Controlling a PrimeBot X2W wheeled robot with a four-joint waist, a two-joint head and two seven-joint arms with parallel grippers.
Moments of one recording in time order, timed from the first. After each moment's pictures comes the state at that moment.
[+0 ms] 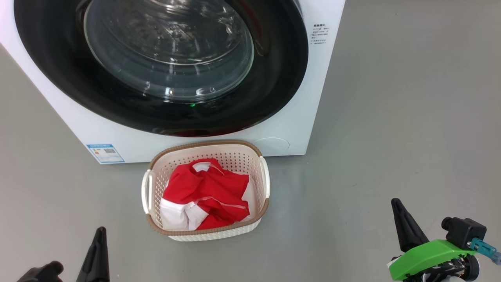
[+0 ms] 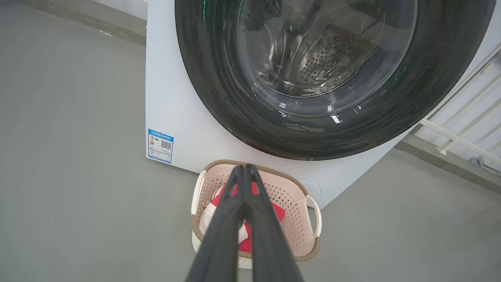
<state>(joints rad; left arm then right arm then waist) -0.02 0.11 -0.04 0.29 -0.55 -0.13 -0.20 -0.13 -0.12 -0.01 0.39 0.50 0.13 -0.21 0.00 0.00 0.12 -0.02</state>
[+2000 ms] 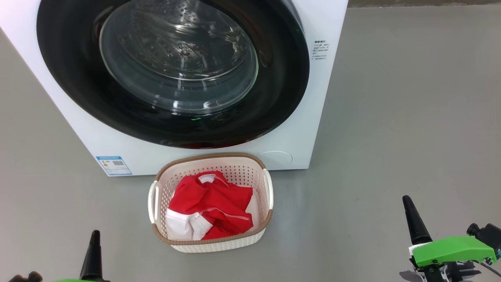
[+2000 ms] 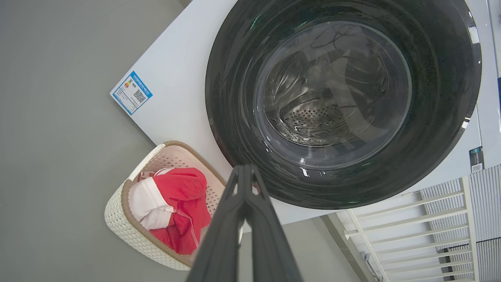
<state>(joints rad) -0.03 0.08 0.01 0.28 -1.14 -0.13 -0.04 -0.12 -0.08 -0.08 0.33 1.11 0.13 -0.03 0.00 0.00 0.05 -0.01</state>
